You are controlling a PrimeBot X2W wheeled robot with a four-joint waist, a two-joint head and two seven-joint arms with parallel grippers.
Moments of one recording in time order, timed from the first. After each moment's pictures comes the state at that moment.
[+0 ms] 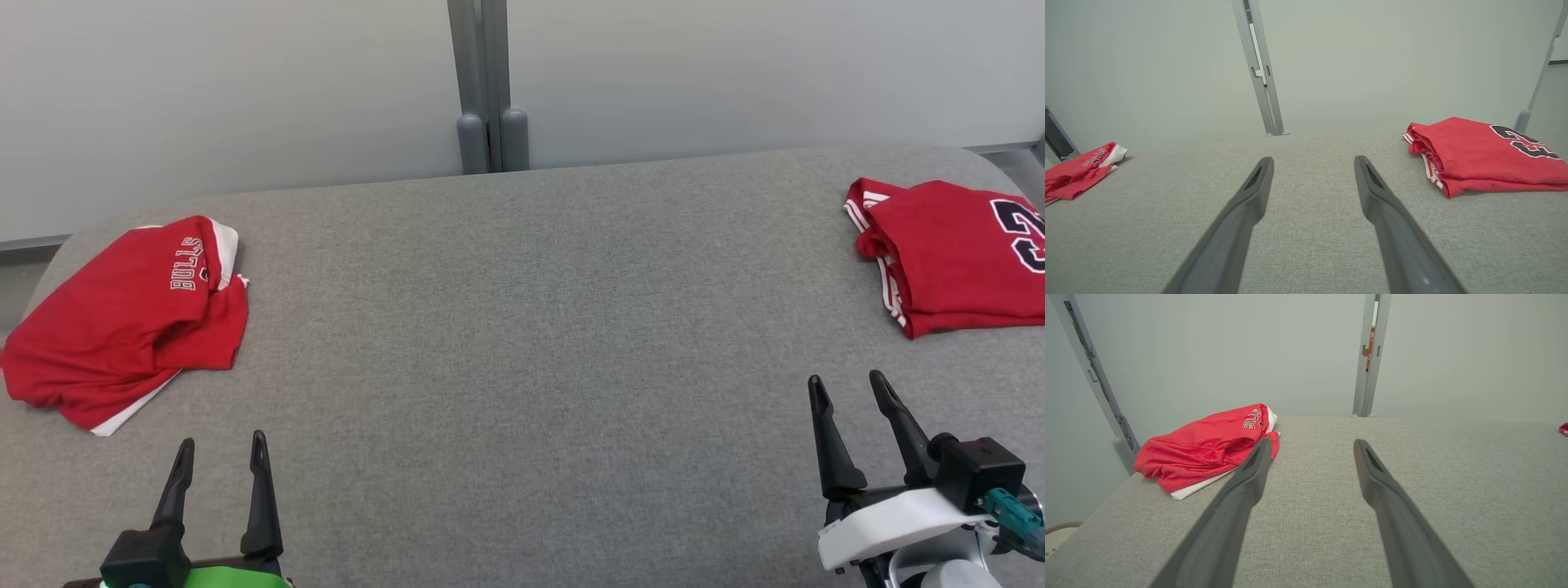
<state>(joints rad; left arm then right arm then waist) 0.09 0.05 0.07 0.15 -0.13 -0.09 -0.26 0.02 -0.16 0.05 0.15 0.28 0.13 -0.26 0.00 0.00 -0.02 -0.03</state>
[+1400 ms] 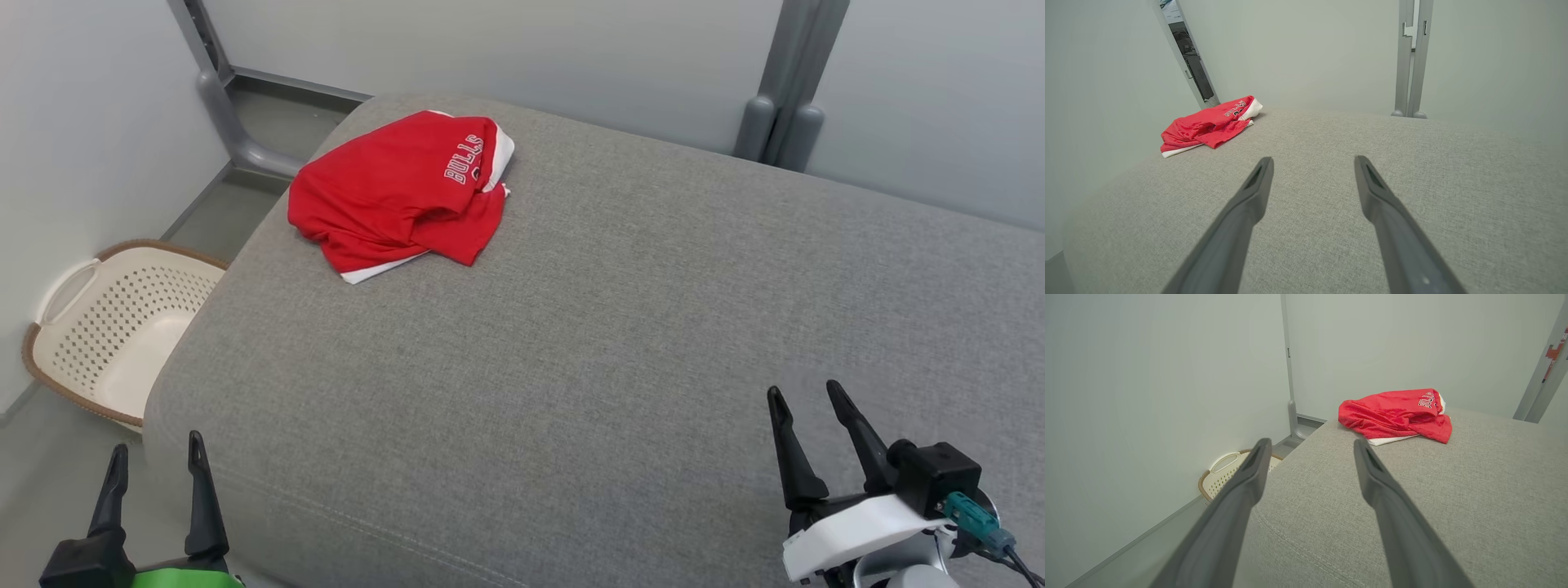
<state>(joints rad) 0.08 0.05 0.18 0.13 -0.10 -0.09 -0.26 0.01 -0.13 0.11 0.17 0.29 0.13 -0.26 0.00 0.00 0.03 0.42</state>
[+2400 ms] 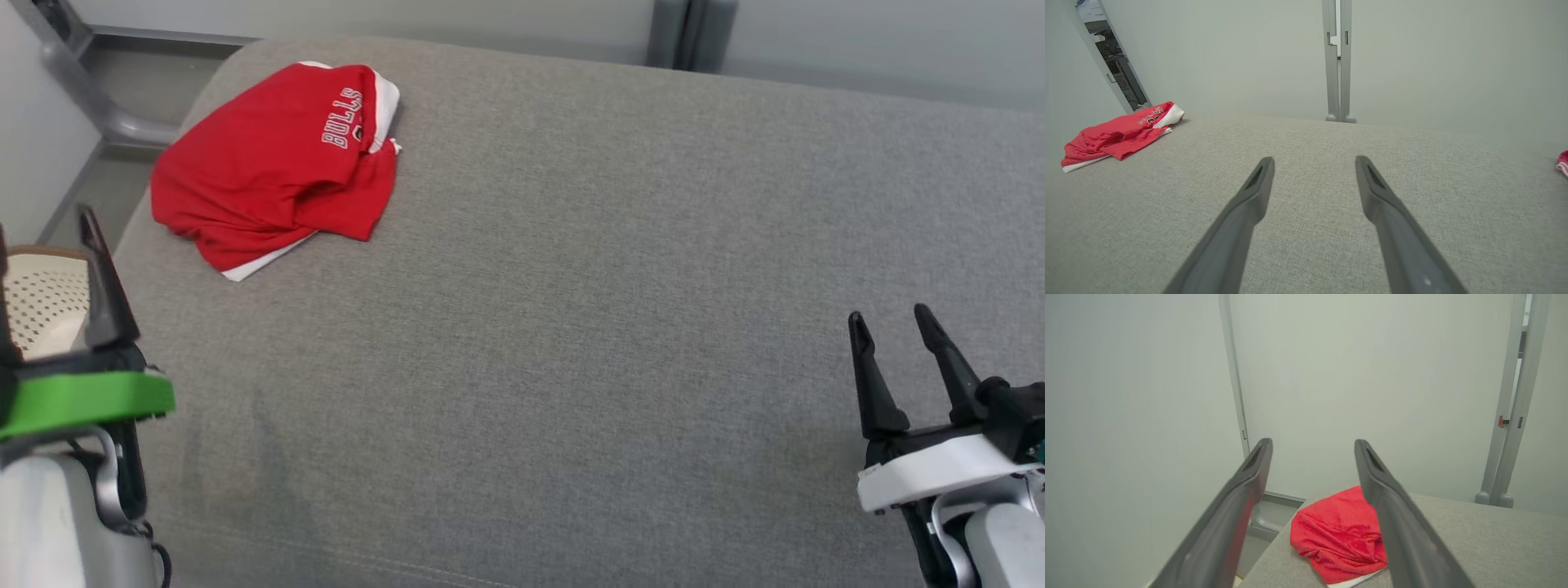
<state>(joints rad) -0.29 0.11 0.23 0.13 -0.13 -0.10 -0.26 -0.05 -0.25 0.04 0.11 0.29 0.13 -0.26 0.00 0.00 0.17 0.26</state>
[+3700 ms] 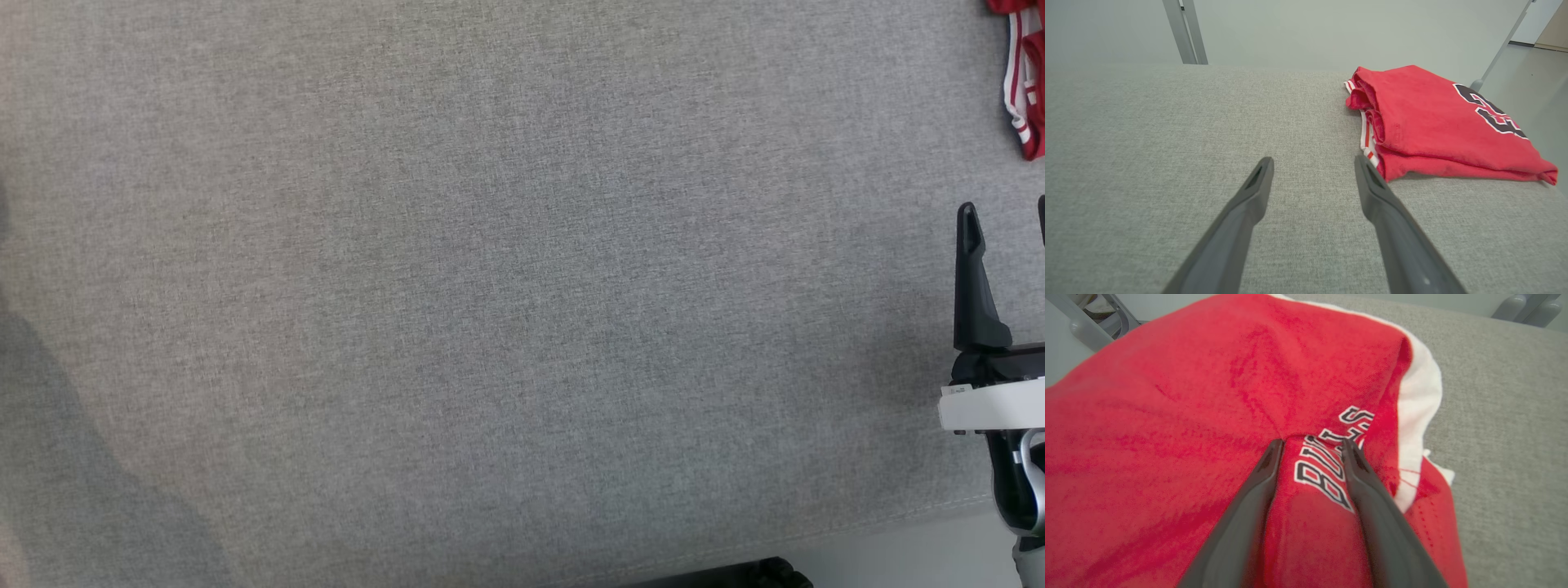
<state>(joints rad) -0.97 0.43 0.22 0.92 -0.24 -0.12 0.19 -0.14 -0.30 -0.10 -0.03 0.28 0.13 -0.26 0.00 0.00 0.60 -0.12</state>
